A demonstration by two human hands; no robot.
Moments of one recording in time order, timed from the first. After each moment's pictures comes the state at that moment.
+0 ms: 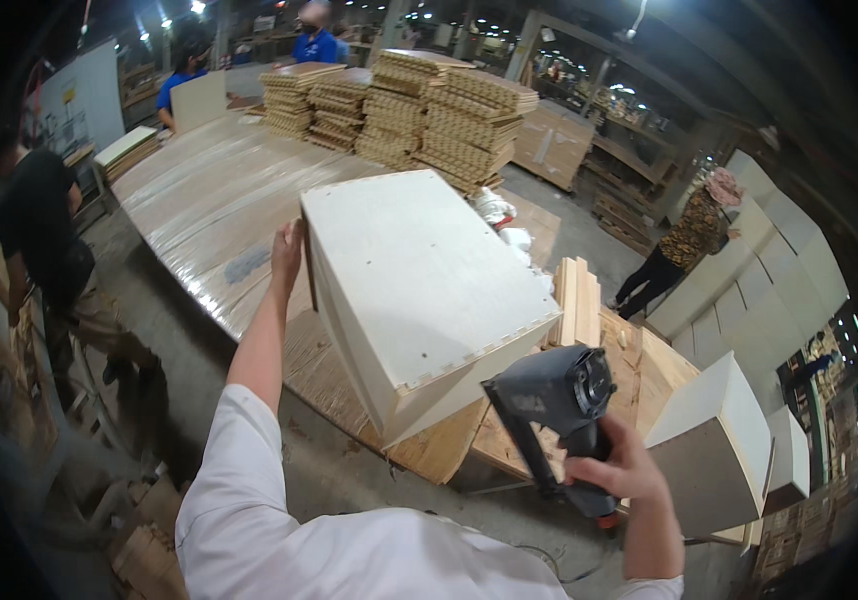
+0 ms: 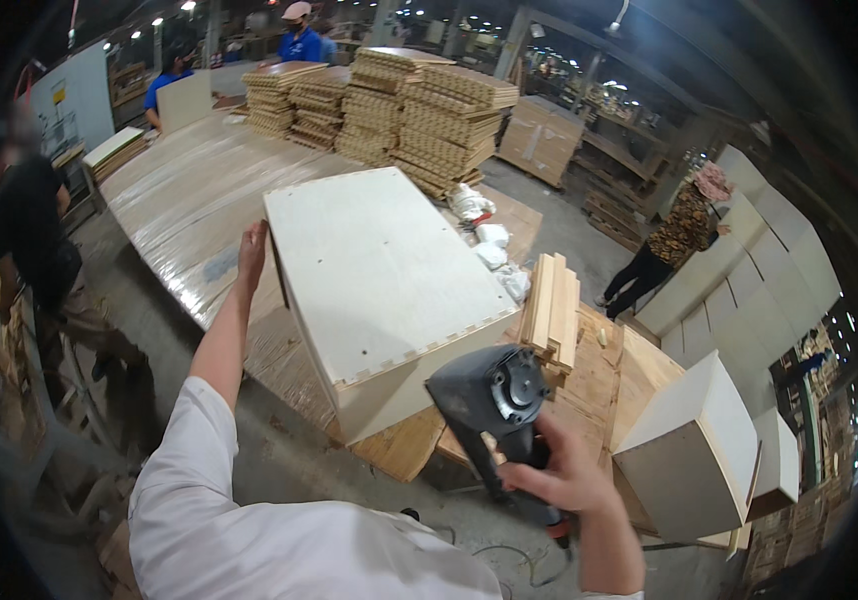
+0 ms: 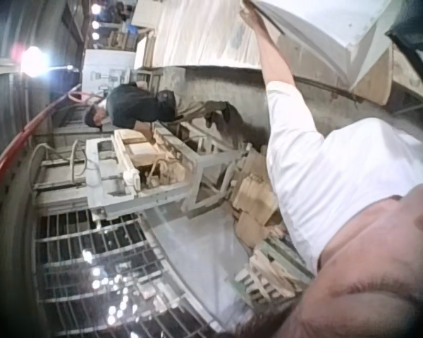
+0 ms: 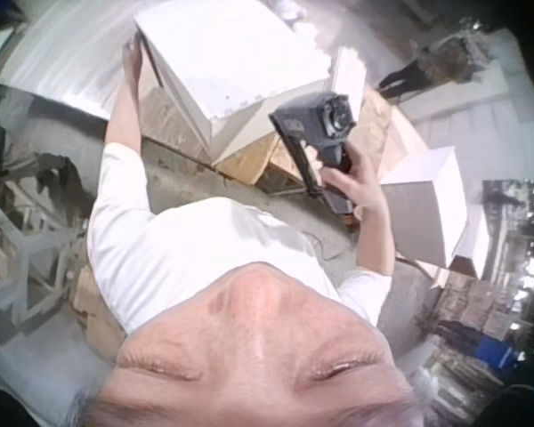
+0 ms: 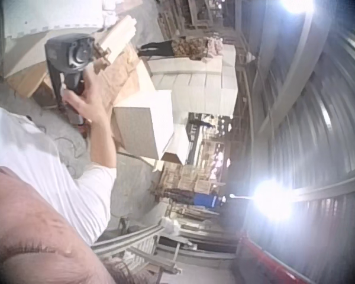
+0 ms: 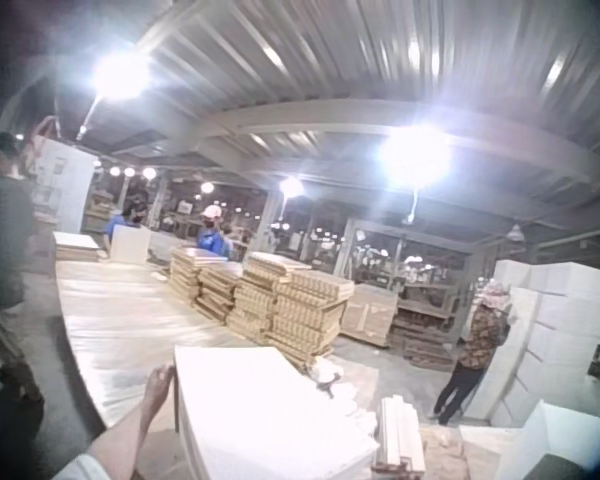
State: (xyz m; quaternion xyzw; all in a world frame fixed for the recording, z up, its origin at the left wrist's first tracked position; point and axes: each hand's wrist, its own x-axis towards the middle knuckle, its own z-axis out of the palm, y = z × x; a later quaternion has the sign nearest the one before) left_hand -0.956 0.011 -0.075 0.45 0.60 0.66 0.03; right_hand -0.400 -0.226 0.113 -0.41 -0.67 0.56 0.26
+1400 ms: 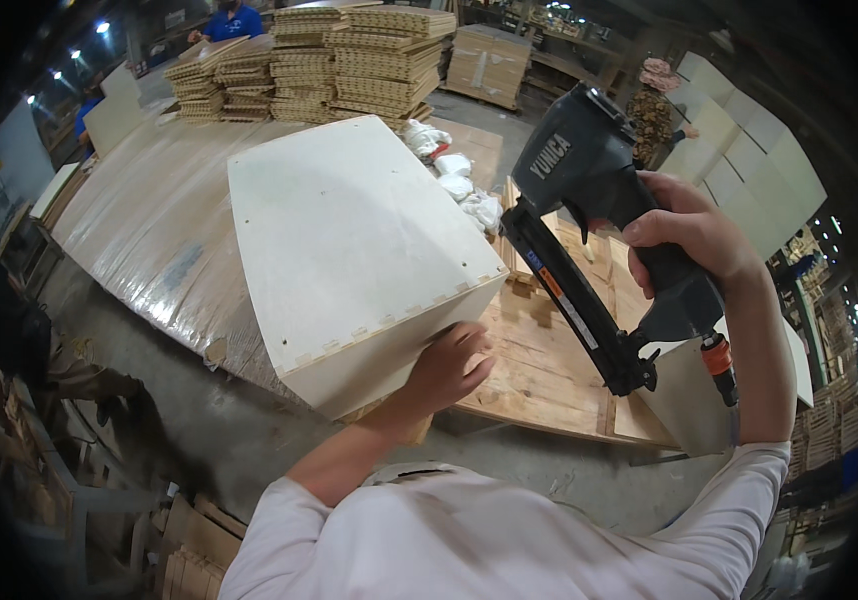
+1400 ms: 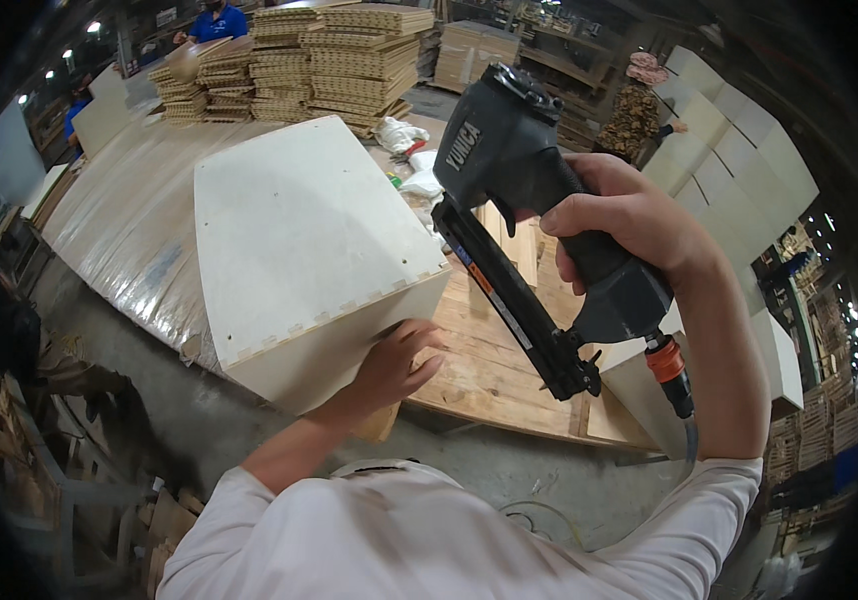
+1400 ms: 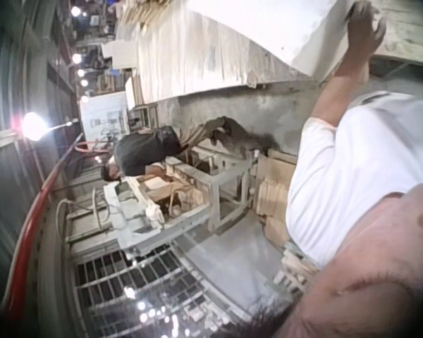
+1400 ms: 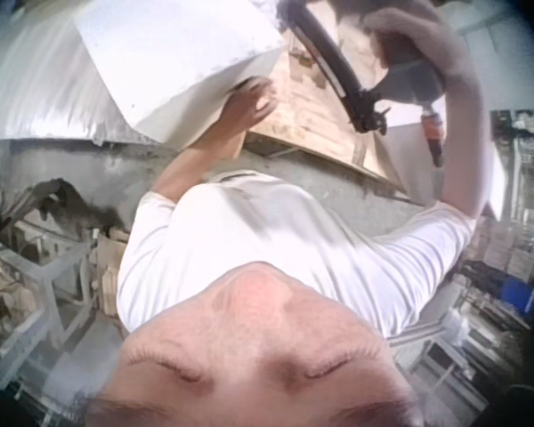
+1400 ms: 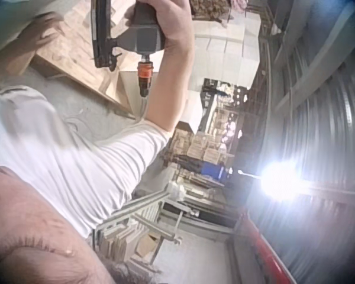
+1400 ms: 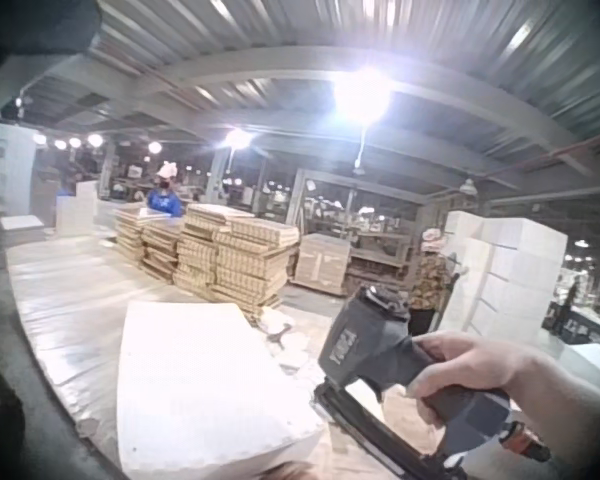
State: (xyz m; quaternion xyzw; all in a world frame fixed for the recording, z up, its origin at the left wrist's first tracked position) left_hand -0.548 -0.132 -0.069 0.78 0.35 0.48 0.21; right_hand -0.368 -0.128 0.246 -0.49 -0.67 0.50 0.25
